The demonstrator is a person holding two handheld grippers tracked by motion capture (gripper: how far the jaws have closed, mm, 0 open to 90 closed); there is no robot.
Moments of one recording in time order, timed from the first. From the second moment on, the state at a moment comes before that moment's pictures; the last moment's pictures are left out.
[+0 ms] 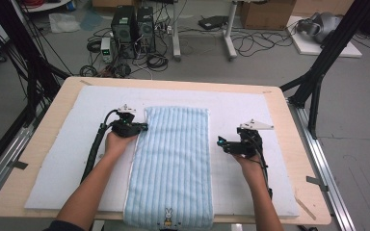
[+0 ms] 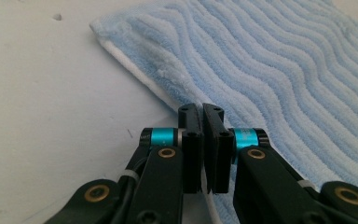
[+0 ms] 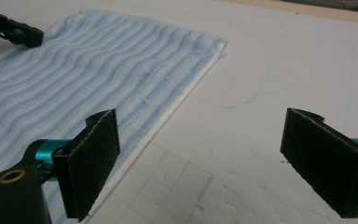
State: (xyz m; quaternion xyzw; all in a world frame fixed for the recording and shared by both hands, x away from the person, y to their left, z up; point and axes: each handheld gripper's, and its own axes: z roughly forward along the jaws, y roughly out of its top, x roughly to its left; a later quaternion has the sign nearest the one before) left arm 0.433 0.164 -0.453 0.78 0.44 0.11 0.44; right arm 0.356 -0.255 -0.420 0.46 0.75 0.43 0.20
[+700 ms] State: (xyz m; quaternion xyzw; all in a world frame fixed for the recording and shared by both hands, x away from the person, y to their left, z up) left arm 0.444 0.169 -0.453 0.76 0.47 0.12 0.44; right arm 0.418 -0.197 -0.445 0.46 0.79 0.35 0.18
